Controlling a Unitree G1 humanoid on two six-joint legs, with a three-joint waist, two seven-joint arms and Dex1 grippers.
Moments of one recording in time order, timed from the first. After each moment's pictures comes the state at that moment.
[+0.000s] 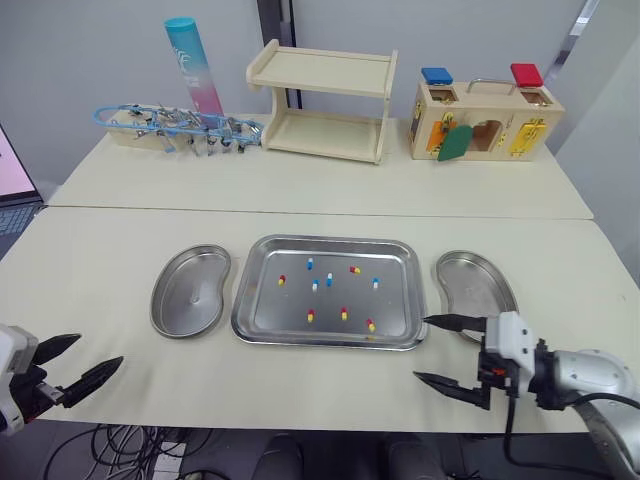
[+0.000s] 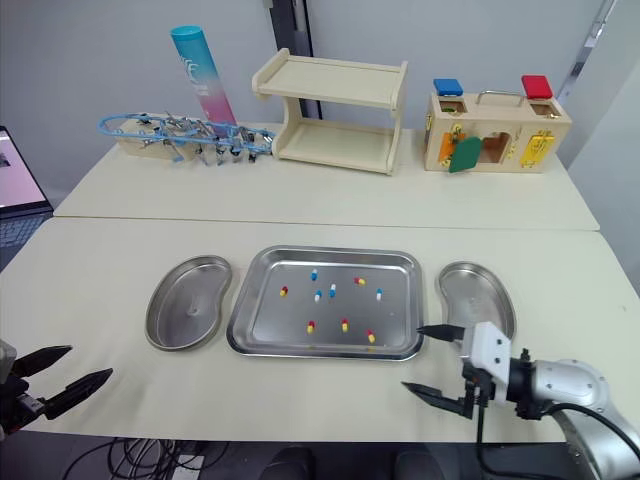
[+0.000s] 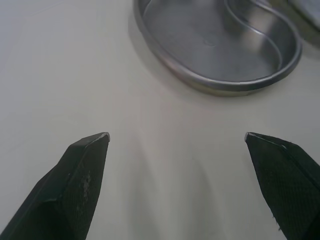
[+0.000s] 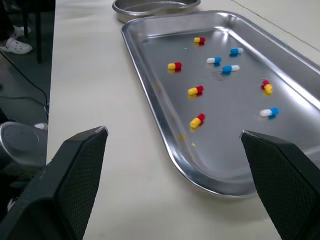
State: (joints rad) left arm 0.45 0.85 0.73 -0.06 -0.52 0.28 -1.01; right arm 0.17 -0.70 -0.01 -0.48 0.37 0.20 1.01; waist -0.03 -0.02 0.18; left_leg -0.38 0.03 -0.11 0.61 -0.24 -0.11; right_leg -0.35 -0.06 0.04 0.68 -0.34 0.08
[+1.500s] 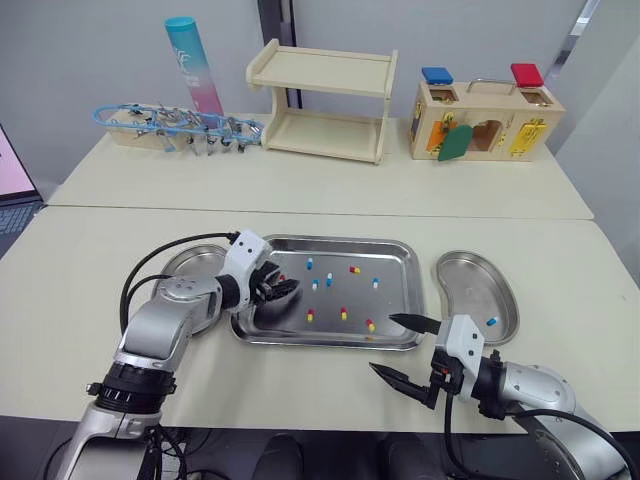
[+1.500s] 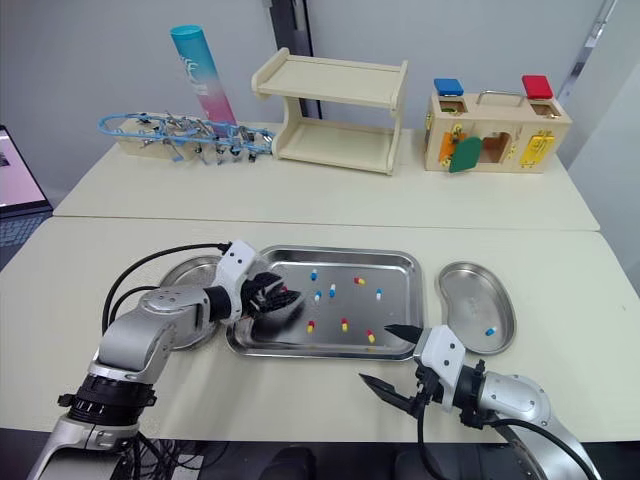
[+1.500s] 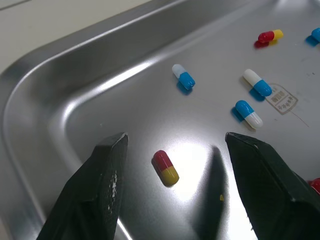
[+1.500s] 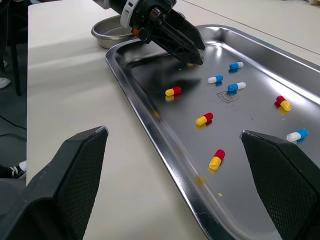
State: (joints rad) left arm -0.41 0.59 -0.08 -0.06 -0.30 0.77 -0.68; right arm 0.16 -0.57 0.16 -0.58 0.33 0.28 0.74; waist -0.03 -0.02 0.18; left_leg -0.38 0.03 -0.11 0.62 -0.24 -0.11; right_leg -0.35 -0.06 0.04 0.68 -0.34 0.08
